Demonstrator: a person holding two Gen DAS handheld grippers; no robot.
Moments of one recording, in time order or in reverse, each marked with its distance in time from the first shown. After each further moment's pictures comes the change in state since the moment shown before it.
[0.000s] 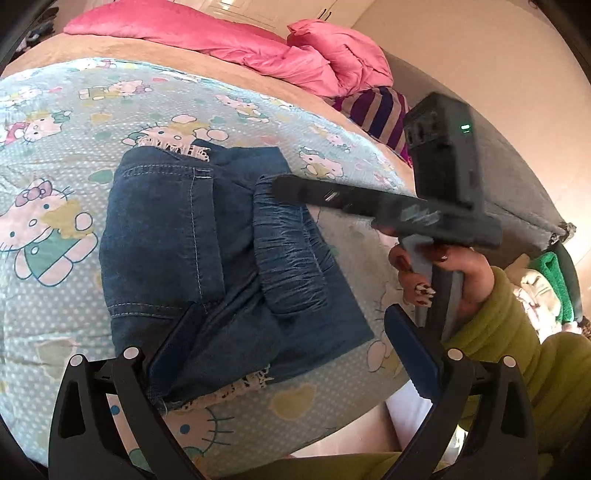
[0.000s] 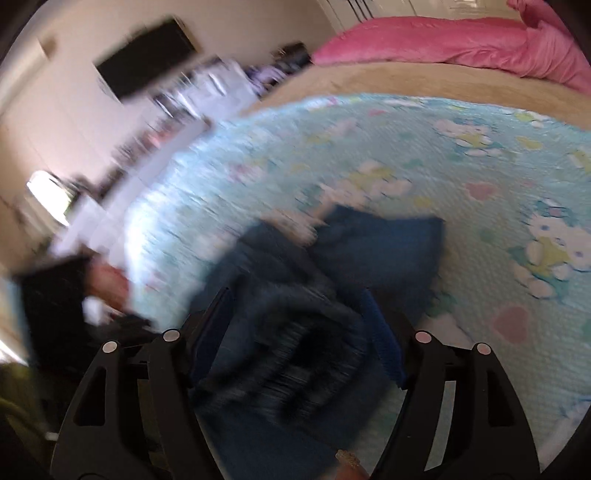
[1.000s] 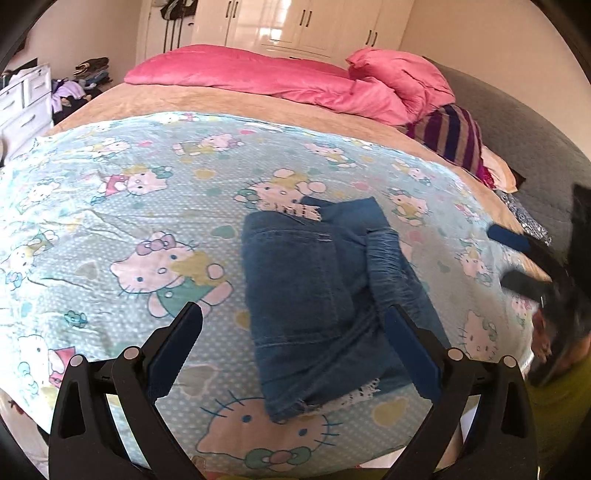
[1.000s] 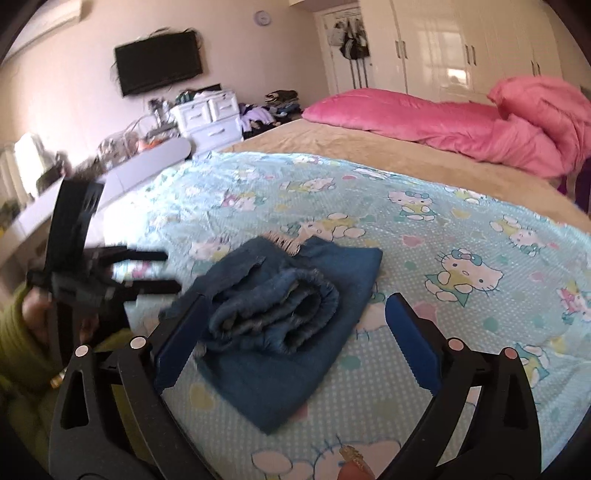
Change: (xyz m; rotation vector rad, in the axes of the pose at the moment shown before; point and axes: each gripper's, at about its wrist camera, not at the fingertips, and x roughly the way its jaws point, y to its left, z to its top) left arm -0.058 0.005 0.020 0.025 -0.130 0.390; right arm -0.110 0.046 -0.056 -0.196 -0.256 -0.121
